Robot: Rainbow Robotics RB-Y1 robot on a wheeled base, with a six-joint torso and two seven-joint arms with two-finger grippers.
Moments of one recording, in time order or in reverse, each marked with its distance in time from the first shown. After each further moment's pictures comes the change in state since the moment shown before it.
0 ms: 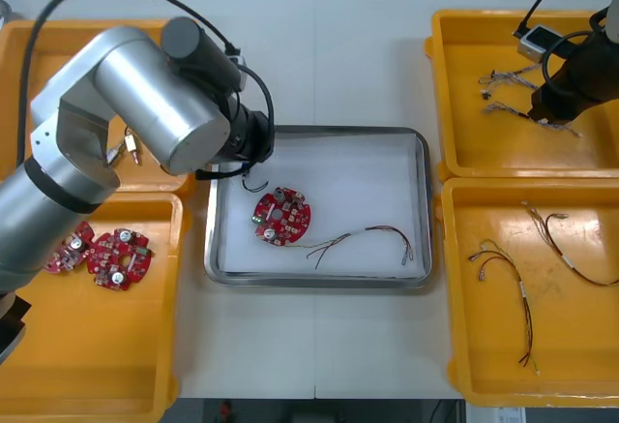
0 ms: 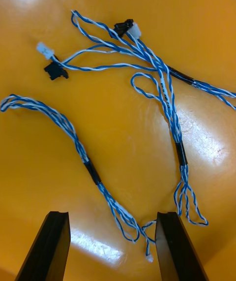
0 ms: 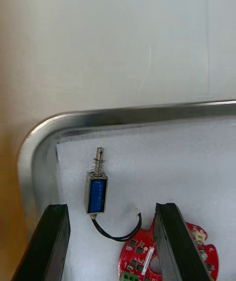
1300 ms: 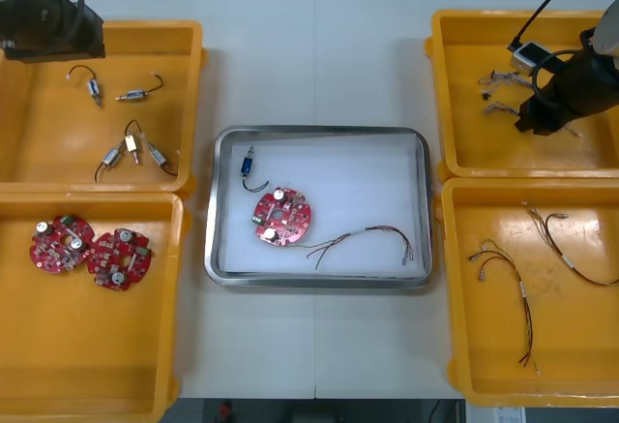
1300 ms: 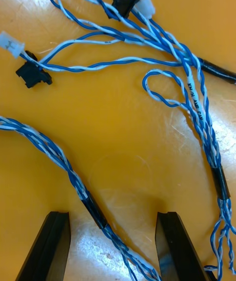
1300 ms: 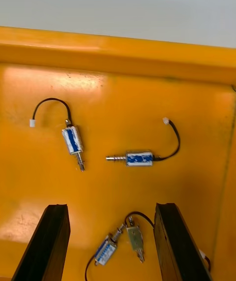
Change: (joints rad) right arm -0.115 0.000 -0.005 0.362 -0.061 -0.185 0.069; left arm -0.156 0.186 0.423 0.479 0.065 -0.011 -0.447
